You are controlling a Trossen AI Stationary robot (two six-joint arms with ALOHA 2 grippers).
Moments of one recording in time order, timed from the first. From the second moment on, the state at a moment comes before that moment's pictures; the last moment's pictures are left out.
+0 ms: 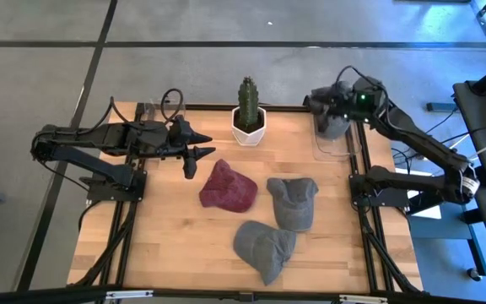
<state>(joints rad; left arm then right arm) -0.07 1.05 1.19 -0.53 -0.36 -0.32 -0.72 0.94 0.96 -0.36 -0.18 -0.03</state>
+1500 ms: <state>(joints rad) 0.02 1.74 1.19 -0.91 -0.22 -1.09 -0.07 0.95 0.71 -0.18 0.04 0.05</state>
